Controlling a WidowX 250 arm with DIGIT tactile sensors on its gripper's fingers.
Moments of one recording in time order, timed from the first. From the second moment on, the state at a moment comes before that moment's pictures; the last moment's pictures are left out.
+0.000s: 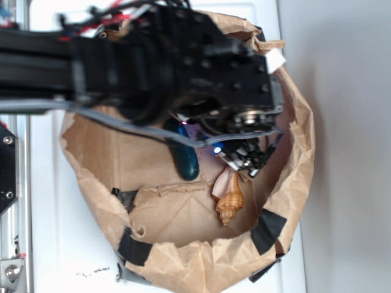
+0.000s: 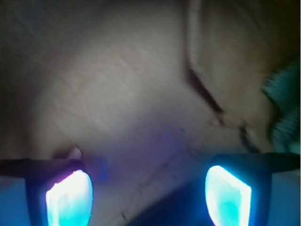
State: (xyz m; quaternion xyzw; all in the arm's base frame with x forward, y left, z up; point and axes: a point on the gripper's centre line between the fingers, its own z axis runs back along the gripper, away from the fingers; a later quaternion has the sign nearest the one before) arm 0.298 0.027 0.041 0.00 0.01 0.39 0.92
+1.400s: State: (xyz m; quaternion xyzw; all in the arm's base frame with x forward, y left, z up) arm 0.265 0.065 0.055 -0.03 0.01 0.43 0.90
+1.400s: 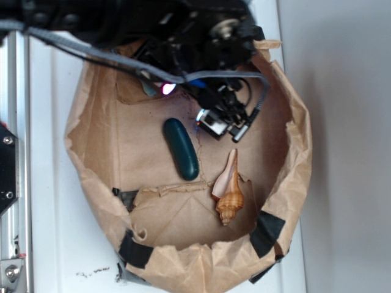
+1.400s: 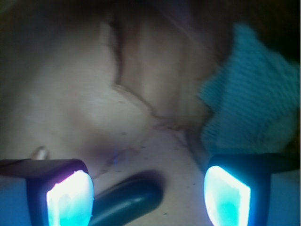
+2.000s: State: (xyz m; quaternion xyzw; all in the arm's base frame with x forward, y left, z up) arm 0.253 0.094 0.043 0.08 -0.05 0.55 0.83
